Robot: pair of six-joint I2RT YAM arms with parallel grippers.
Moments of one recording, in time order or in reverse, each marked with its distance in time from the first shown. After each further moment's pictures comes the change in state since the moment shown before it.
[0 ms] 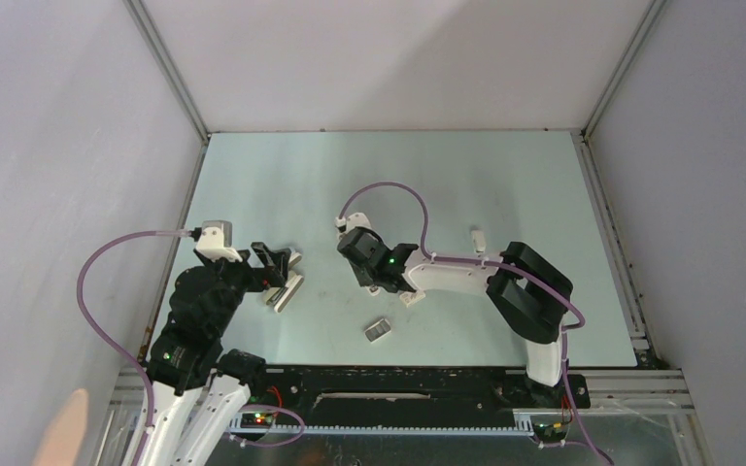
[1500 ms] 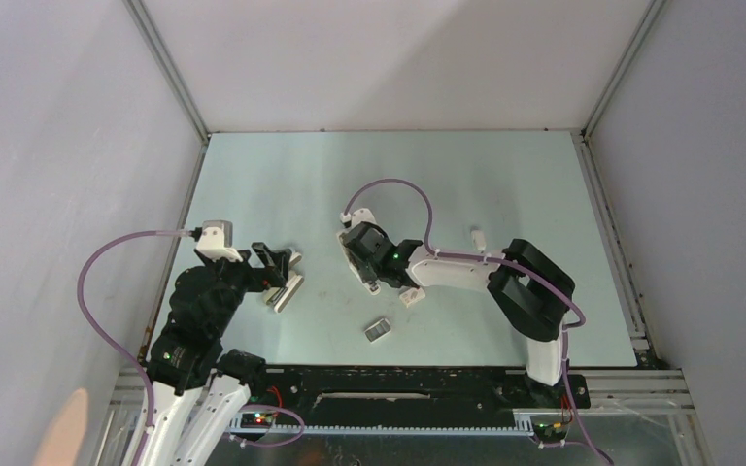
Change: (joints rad) left arm 0.000 0.000 0.000 0.000 0.002 0.000; right arm -0.034 -0.006 -0.016 0.024 0.013 -0.042
